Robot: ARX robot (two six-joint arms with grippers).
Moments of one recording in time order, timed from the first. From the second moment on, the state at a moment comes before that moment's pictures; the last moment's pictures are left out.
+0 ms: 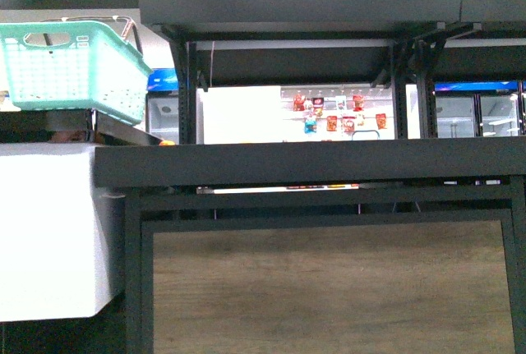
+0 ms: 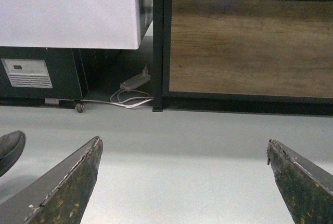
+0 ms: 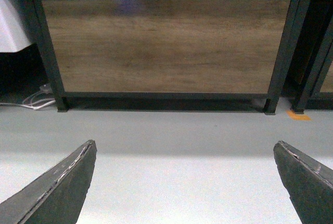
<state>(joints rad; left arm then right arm) 0.00 0.00 0.01 0.00 0.00 0.00 0.00 0.00 0.02 0.00 0.00 0.00</state>
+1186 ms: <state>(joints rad) 0.00 0.00 0.01 0.00 0.00 0.00 0.00 0.00 0.02 0.00 0.00 0.00</state>
